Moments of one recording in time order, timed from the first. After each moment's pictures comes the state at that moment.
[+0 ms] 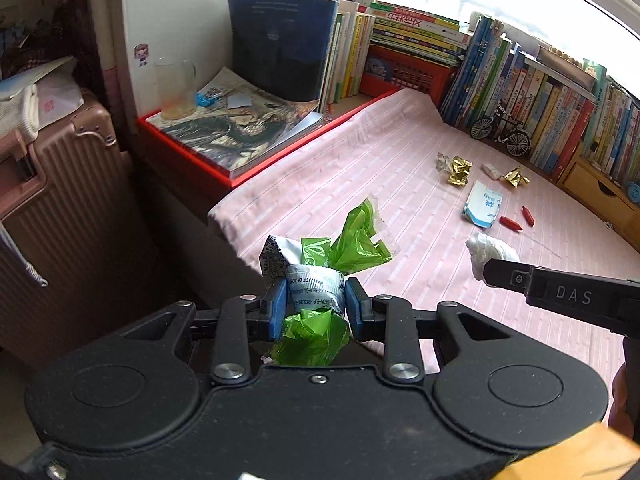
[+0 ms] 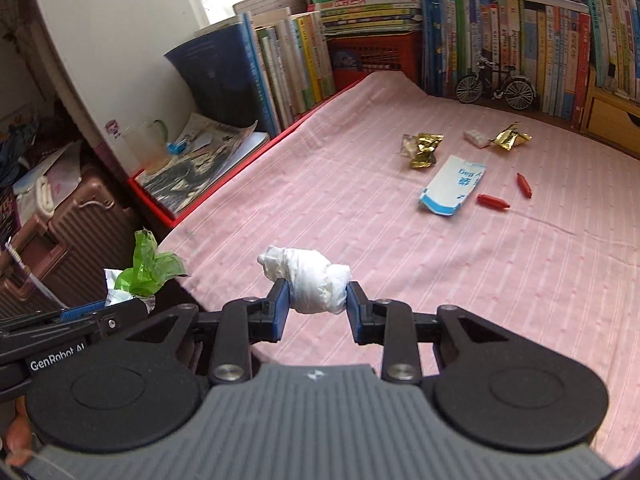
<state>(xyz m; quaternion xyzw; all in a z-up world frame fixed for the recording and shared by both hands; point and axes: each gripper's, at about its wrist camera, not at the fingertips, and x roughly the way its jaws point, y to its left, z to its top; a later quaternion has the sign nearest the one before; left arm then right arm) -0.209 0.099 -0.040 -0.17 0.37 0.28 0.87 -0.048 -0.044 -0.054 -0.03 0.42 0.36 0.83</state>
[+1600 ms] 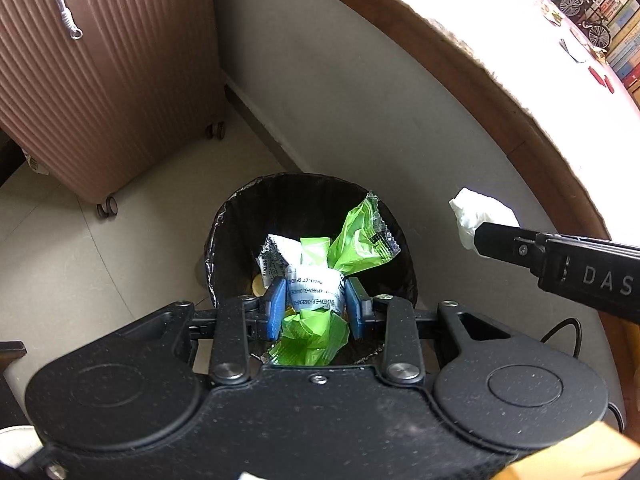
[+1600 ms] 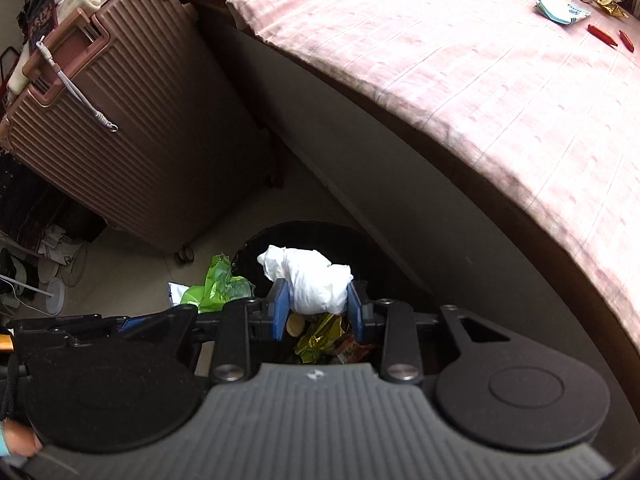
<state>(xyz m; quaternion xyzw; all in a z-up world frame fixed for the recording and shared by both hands) -0.319 0.071 -0.207 -0.30 0.52 0.30 0.74 -0.167 -0.032 -0.167 -0.14 0.55 0.42 0.71</state>
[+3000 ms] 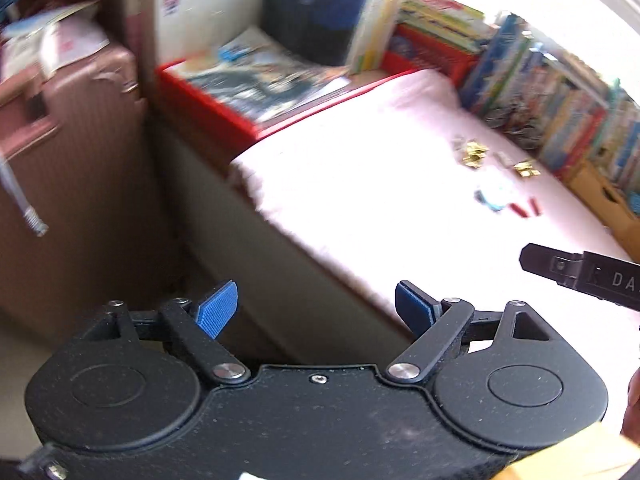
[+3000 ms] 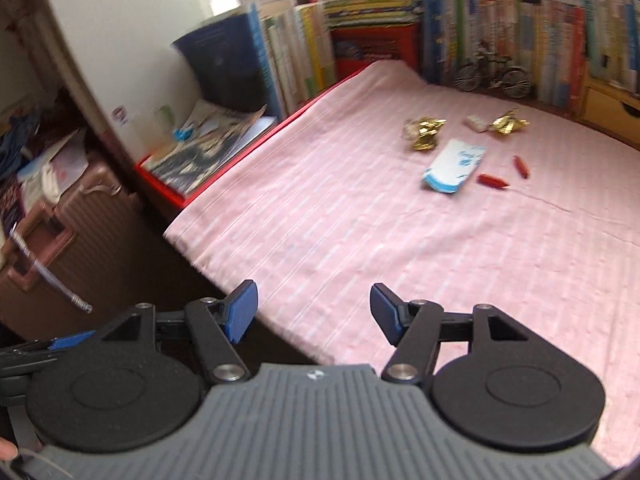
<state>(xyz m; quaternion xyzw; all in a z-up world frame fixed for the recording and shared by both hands) -0.227 0.121 -0.060 -0.22 0.38 0.26 0.86 -0.068 -0.058 -0.048 -0.02 0.42 0.33 0.84</state>
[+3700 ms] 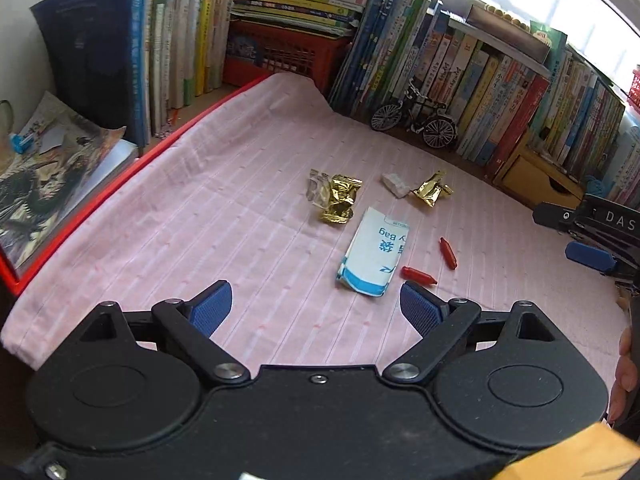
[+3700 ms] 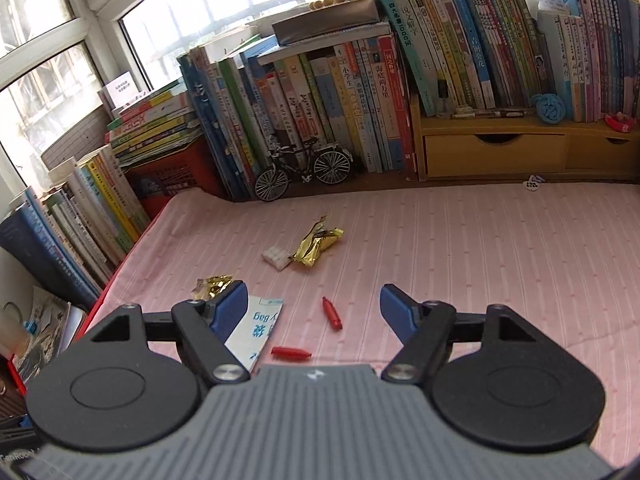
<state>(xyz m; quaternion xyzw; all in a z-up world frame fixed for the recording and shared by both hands) 0.057 0.075 -0.065 -0.17 0.41 0.15 0.88 0.167 -0.159 -0.061 0.09 0.38 0.16 0.91</state>
